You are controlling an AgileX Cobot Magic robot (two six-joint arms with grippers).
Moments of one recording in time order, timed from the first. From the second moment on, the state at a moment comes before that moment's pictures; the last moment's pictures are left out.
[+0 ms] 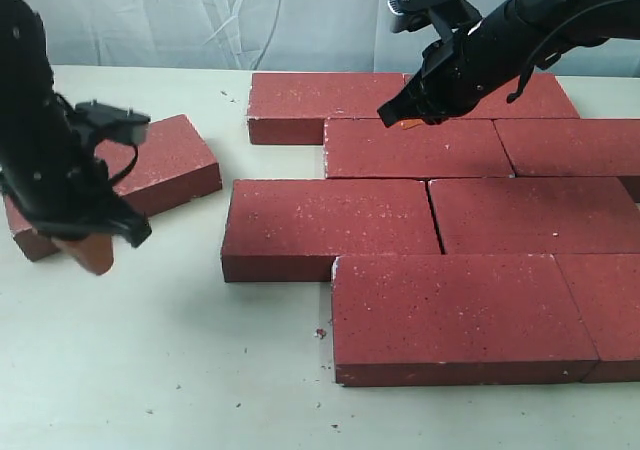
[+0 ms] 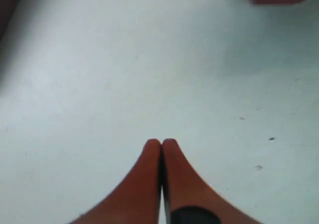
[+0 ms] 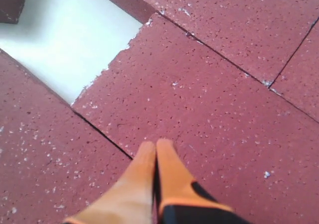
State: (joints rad) left arm -0.27 1.70 -1.05 -0.13 1.06 0.24; right arm 0.28 1.89 -1.36 0.48 0.62 -0.70
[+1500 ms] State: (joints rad) left arm 0.09 1.74 -0.82 0.15 0.24 -0.06; right arm 0.28 1.89 -1.36 0.48 0.61 -0.70
